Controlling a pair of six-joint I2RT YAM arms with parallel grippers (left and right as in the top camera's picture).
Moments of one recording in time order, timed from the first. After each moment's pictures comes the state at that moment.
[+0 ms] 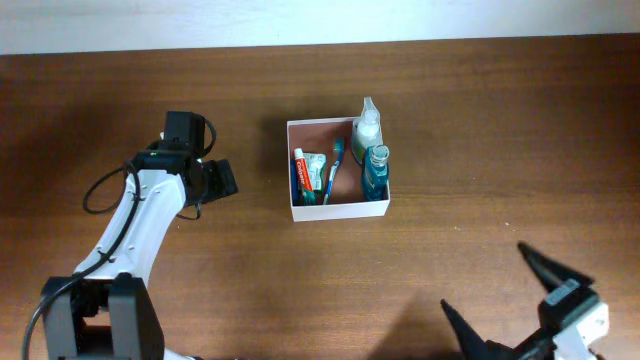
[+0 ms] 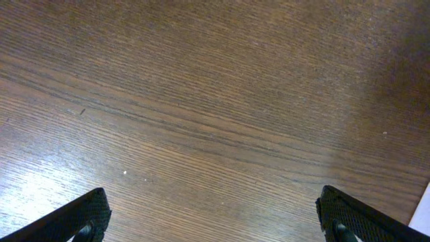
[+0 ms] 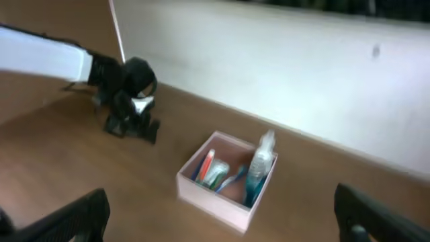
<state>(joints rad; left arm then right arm) -0.06 1.67 1.18 -0.80 -0.13 -0.36 -0.44 0.50 1.44 -1.27 -0.97 -0.36</state>
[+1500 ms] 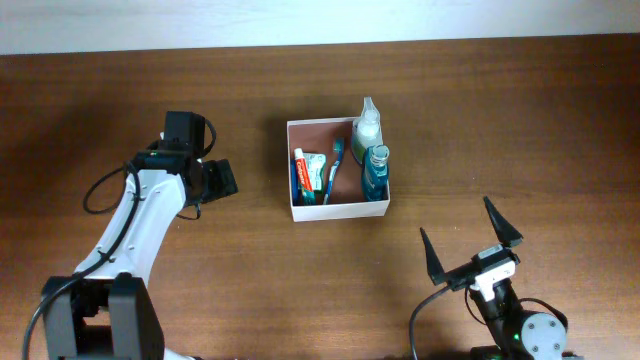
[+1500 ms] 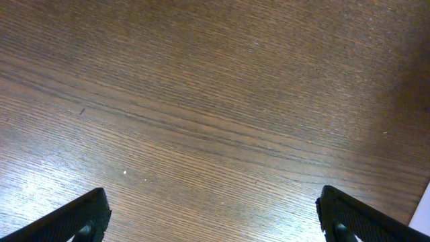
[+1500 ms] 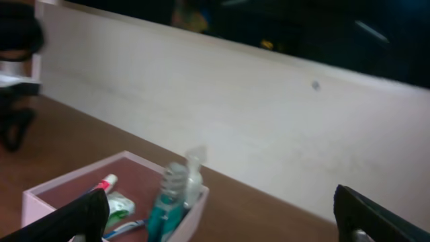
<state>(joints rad) -0.06 1.67 1.18 -0.80 -0.13 -0.36 0.04 0.01 0.06 0.15 -0.33 -0.19</state>
